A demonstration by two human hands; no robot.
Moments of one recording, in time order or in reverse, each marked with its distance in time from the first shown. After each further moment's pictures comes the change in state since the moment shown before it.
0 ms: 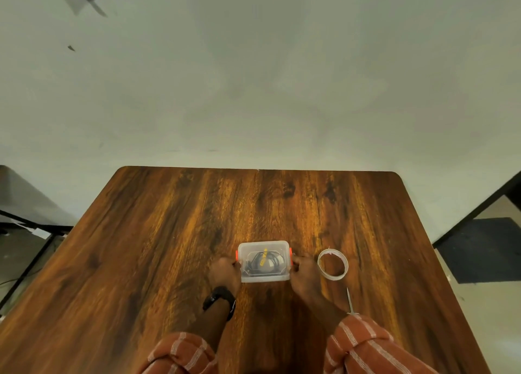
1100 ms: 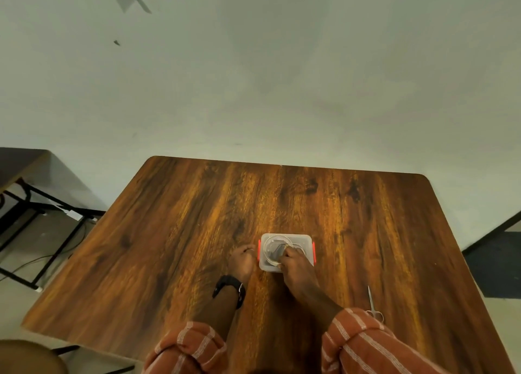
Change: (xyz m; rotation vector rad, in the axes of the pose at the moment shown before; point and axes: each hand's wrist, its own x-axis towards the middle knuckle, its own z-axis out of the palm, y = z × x) left_hand -0.007 -0.009 -0.031 -0.657 -0.213 -0.161; right_hand -0.017 -0.024 0.040 -0.430 -0.188 -0.493
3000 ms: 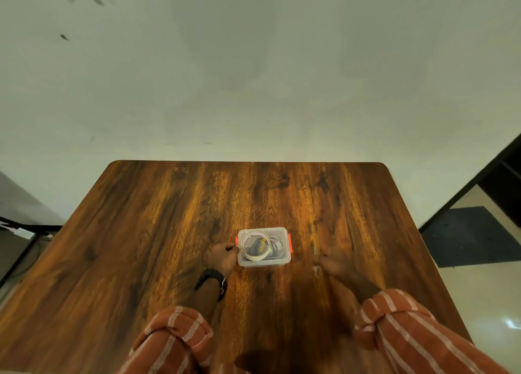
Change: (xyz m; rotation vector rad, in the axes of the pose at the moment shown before) left_hand 0.010 -0.001 0.006 0.342 -0.009 0.140; right_hand -0.048 0.081 -0.086 0.510 -0.084 0.638
